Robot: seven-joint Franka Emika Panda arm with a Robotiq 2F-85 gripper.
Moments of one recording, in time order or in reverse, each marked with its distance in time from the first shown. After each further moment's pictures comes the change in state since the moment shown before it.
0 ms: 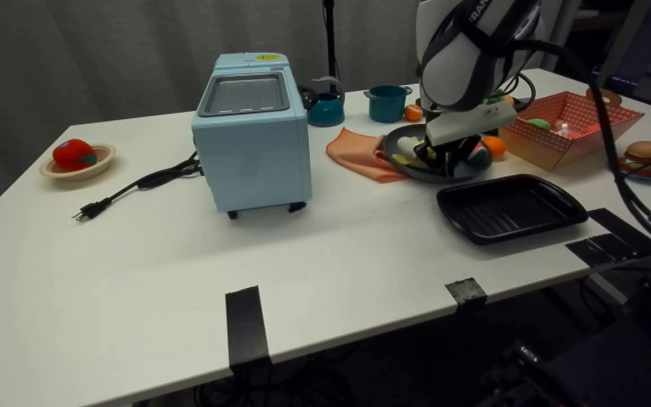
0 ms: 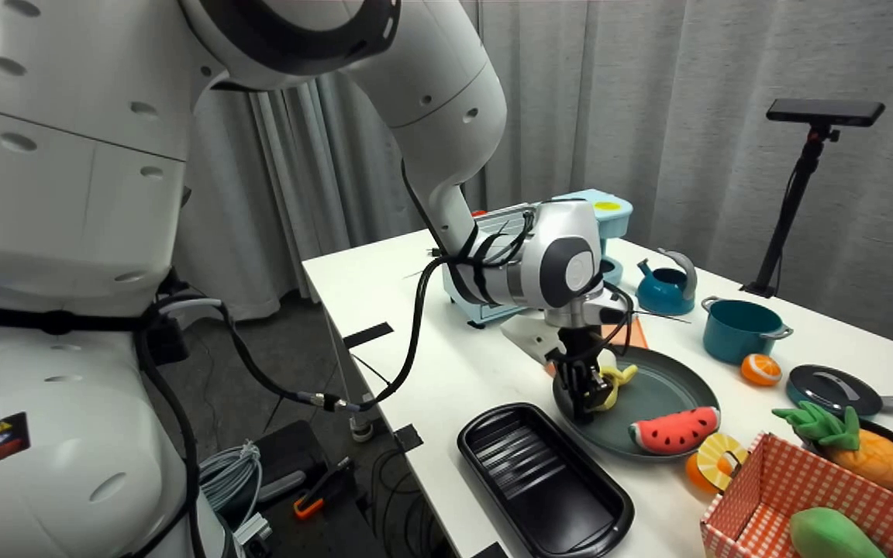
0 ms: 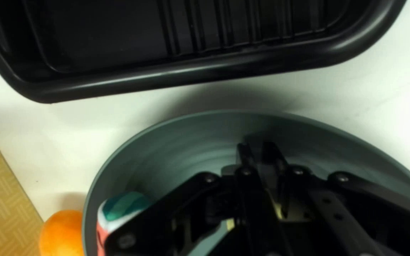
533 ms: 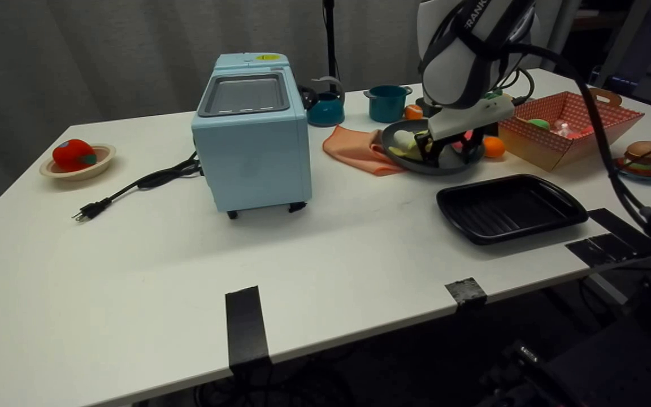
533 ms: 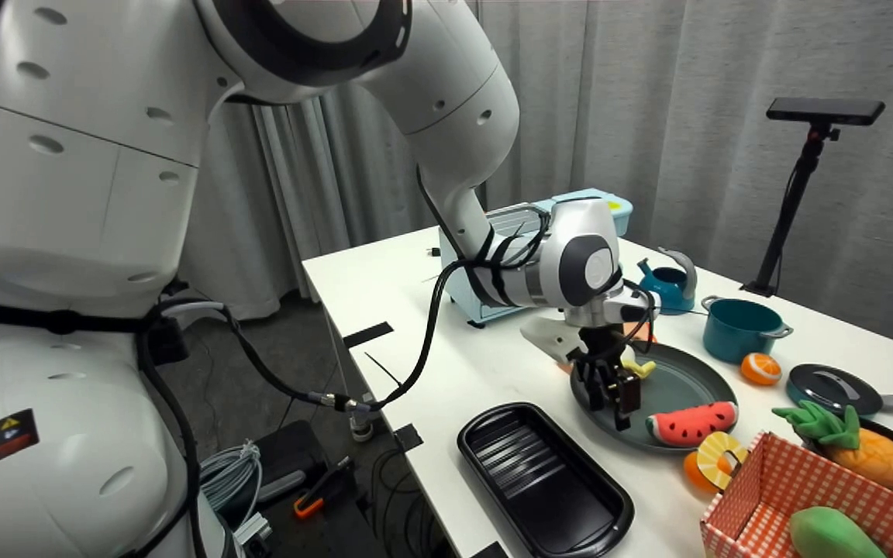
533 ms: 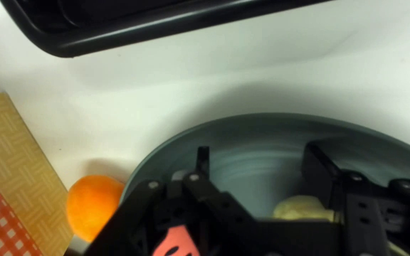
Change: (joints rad) arm 0.037 0.049 -0.074 0.071 -0.021 0.000 0.019
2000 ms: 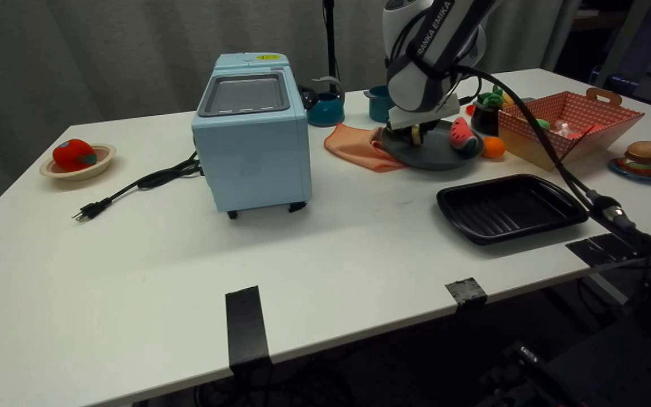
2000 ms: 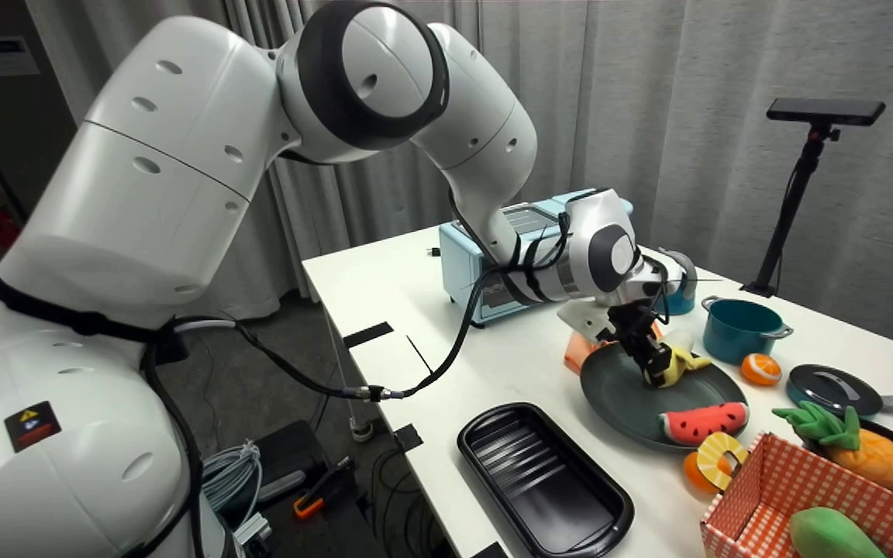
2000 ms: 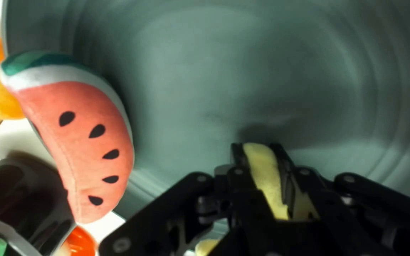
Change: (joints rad) arm 0.080 0.228 -0.087 0.327 -0.004 0.079 0.153
